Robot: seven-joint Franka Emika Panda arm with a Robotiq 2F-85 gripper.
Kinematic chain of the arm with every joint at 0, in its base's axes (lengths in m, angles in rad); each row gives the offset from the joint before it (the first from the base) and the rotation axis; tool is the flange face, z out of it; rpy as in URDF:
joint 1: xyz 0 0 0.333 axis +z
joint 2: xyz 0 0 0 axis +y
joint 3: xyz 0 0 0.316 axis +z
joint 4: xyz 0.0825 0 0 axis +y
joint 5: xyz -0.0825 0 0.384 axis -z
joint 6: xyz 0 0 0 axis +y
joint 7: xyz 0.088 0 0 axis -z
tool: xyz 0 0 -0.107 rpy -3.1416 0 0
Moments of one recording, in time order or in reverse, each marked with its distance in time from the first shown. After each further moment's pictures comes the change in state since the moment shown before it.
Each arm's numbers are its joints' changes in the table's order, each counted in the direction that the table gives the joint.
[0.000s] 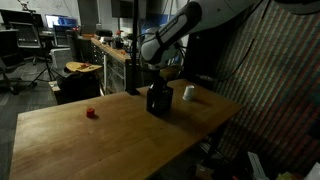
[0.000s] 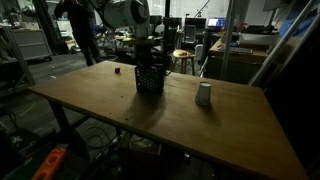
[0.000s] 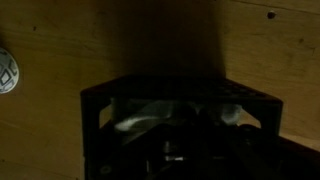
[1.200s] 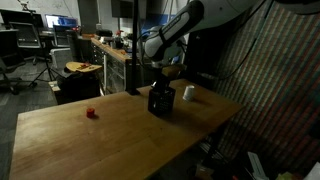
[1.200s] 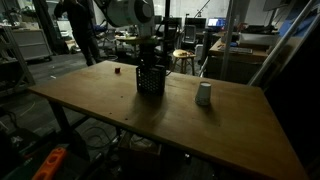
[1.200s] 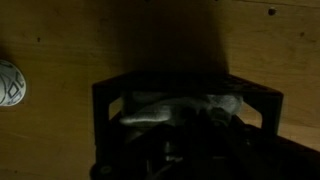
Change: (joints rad) arm -0.035 -0.011 0.002 -0.008 -0.040 0.011 0.007
